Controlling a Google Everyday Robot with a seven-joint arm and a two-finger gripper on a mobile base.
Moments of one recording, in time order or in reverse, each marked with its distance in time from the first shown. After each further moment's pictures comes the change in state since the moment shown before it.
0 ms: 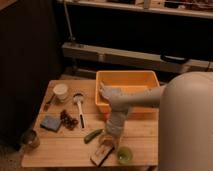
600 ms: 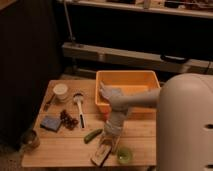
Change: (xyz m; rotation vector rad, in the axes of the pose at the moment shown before) arm -0.003 0.009 0.014 -0.027 0.075 -0.008
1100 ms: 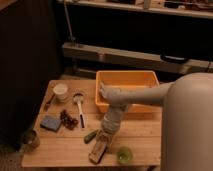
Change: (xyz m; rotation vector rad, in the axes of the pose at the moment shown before) arm 0.024 0.026 -0.044 -0.027 -0.080 -0.067
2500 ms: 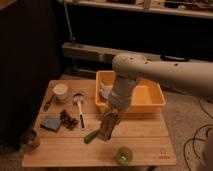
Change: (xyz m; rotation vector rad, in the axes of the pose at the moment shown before) arm 0.046 -0.024 -0.165 0.062 -0.115 -0.181
